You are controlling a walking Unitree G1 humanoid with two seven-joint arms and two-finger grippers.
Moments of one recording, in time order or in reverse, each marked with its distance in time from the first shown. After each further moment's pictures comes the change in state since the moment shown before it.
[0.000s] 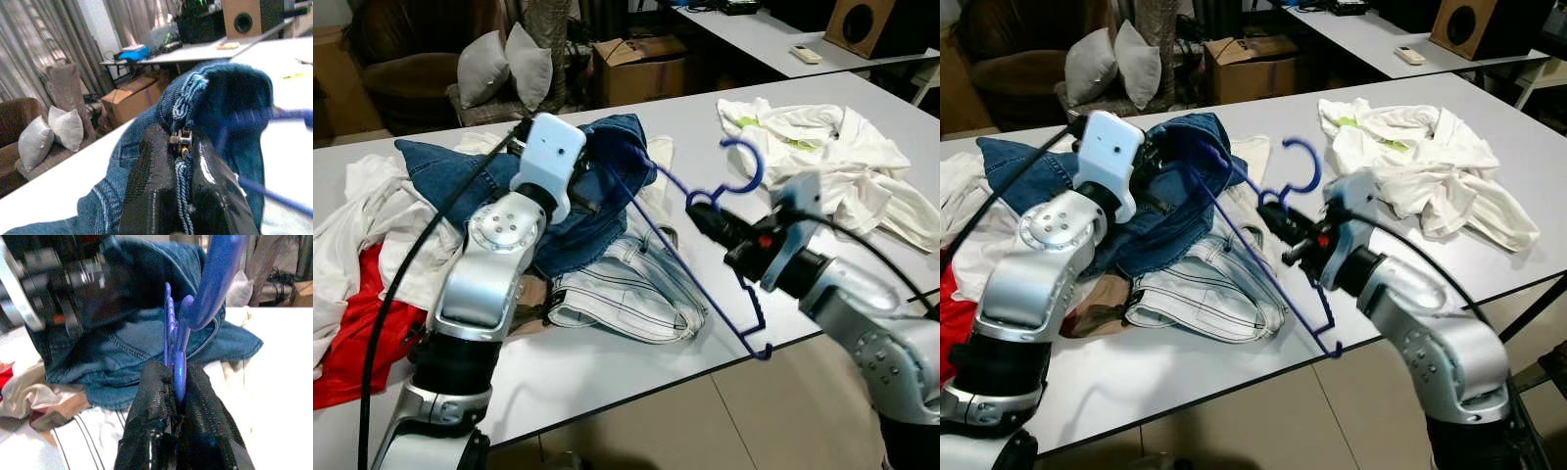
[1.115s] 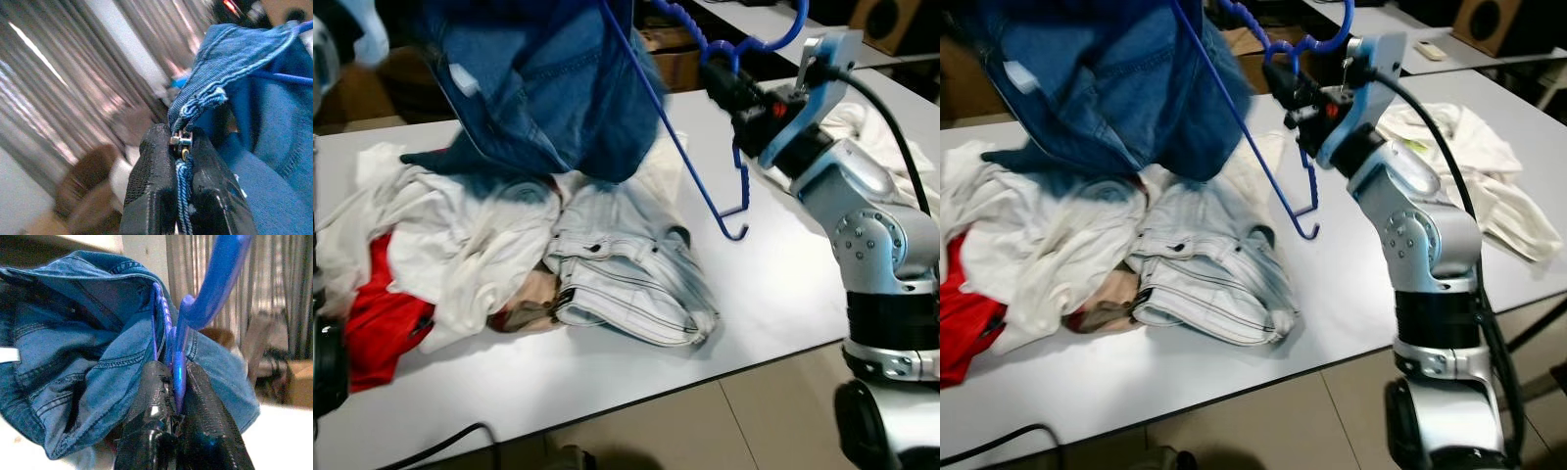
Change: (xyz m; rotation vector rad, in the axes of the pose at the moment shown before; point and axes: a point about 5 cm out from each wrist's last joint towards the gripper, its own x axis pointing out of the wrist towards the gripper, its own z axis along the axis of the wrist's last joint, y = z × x) left arm -0.036 0.136 0.109 0.355 -0.067 0.013; right arm 0.049 -0.035 0.086 -0.054 -0.293 -0.022
